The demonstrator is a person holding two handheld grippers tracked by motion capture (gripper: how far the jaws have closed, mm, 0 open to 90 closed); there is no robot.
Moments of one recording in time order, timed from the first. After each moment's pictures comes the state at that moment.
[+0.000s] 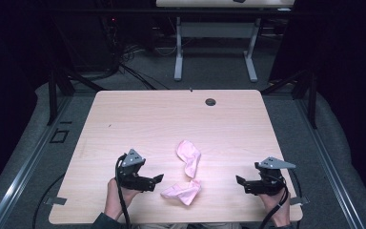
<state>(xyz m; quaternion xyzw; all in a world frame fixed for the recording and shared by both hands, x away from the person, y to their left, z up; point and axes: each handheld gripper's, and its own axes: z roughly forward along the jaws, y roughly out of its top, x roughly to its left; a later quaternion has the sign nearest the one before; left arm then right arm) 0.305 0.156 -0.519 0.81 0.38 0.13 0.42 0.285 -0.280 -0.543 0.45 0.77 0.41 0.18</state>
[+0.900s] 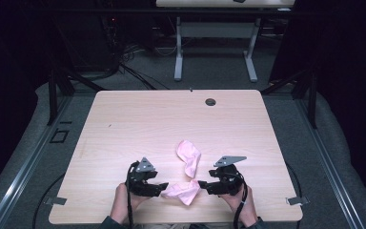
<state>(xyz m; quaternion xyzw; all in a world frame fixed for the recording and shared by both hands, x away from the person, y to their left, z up) 0.304 0.121 -0.555 0.86 0.35 0.07 0.36 0.299 -0.169 -0.541 0.39 0.83 0.39 0.05</state>
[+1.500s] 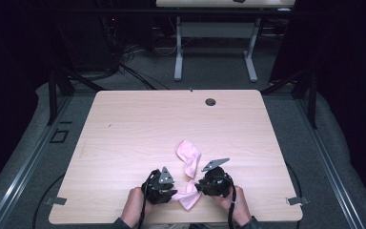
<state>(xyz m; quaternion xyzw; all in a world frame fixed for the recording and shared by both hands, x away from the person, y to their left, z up) 0.286 0.085 -0.568 0.91 0.27 0.09 0.31 0.305 -0.145 -0.567 0.37 0.87 0.32 0.04</state>
